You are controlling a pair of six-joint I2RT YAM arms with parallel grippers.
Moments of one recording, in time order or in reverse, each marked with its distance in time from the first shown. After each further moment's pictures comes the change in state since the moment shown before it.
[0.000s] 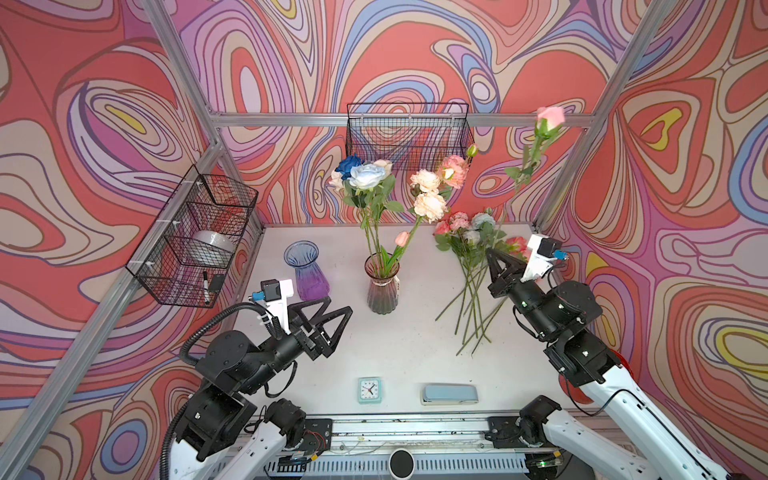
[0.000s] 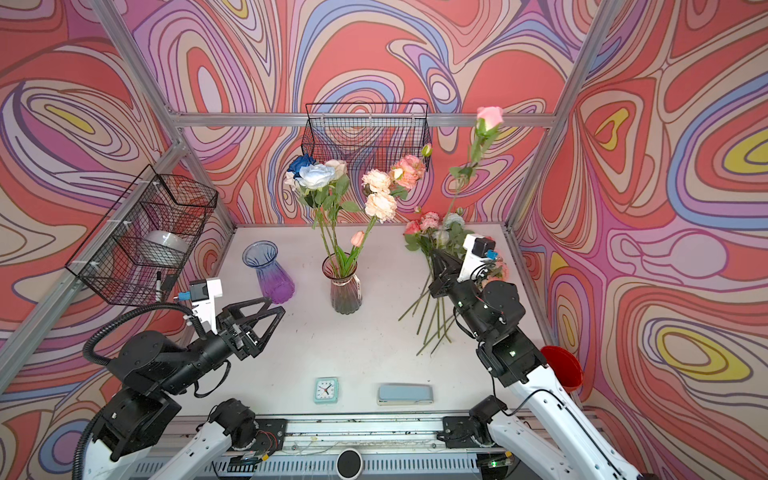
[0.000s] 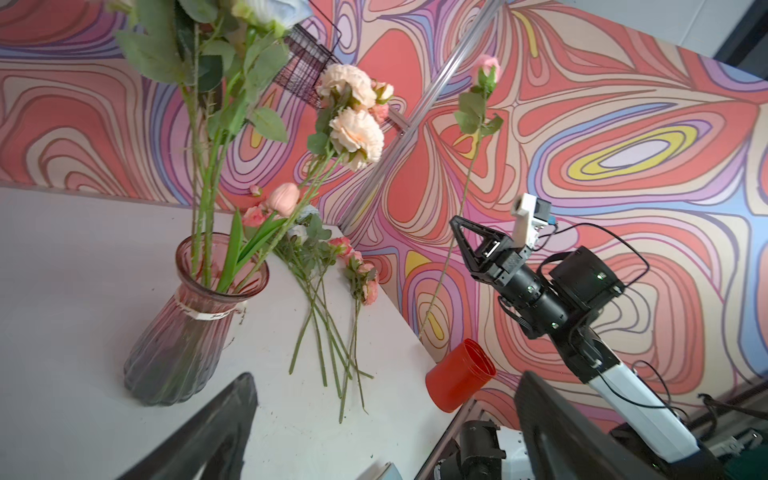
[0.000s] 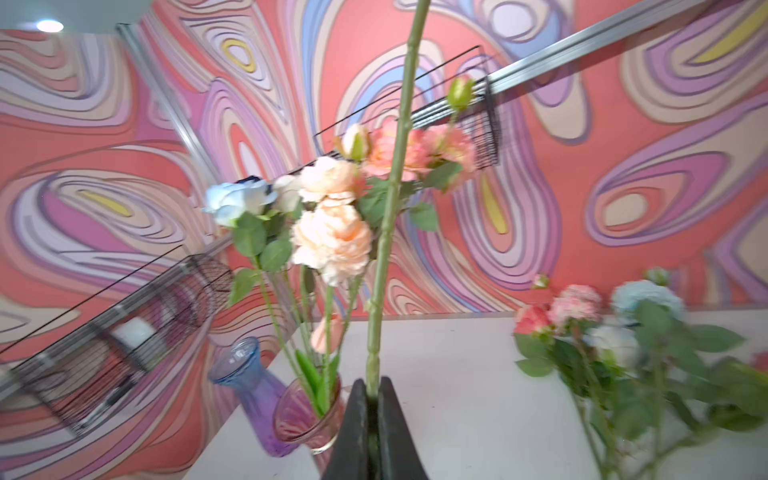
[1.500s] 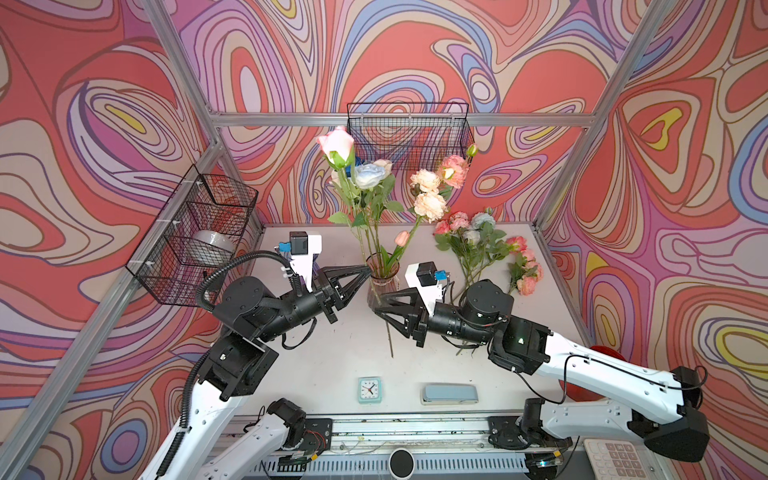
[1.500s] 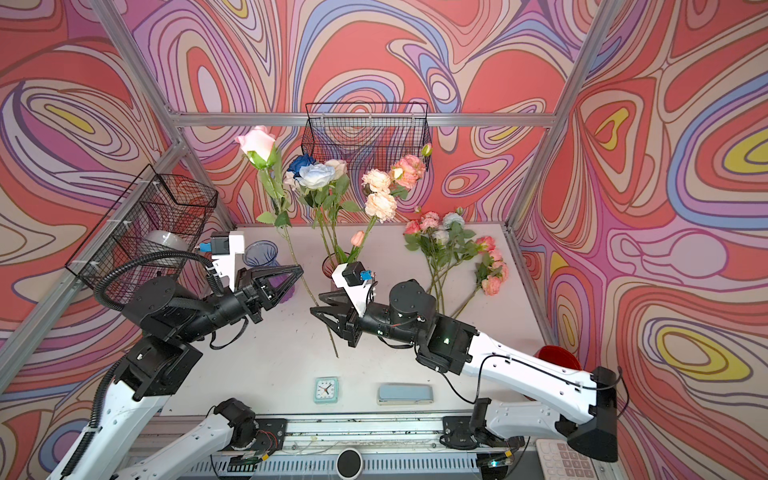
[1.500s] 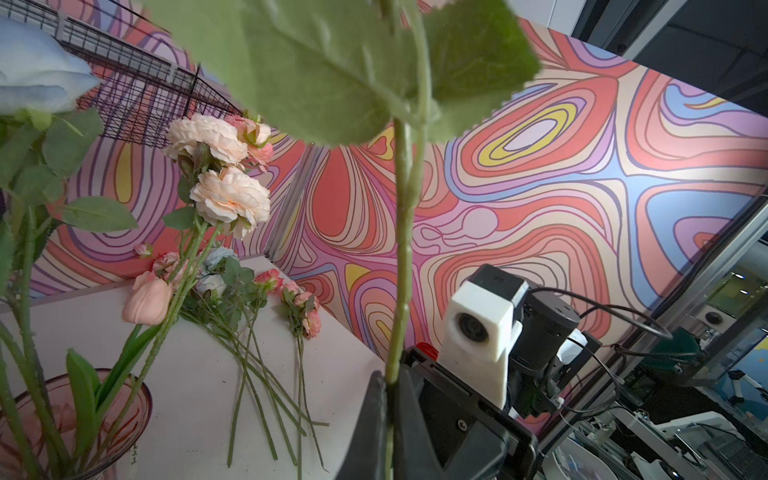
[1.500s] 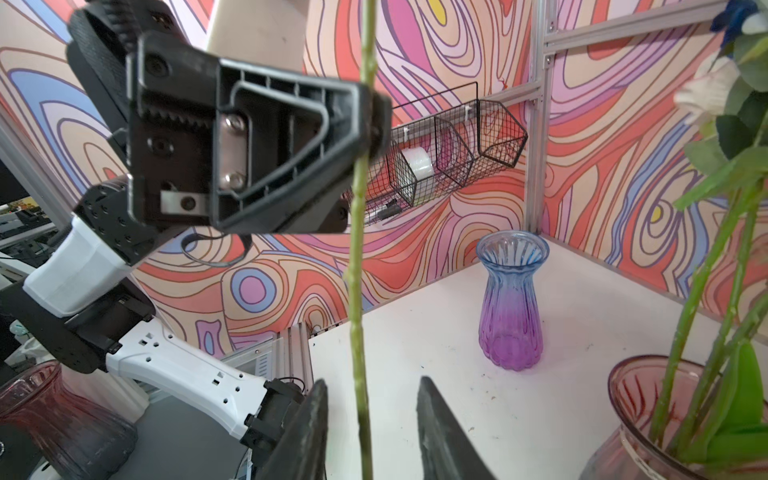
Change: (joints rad) left arm 0.000 0.334 0.216 0.225 0.203 0.074; right arm 0.589 0.359 0.215 0.006 -0.154 -0.175
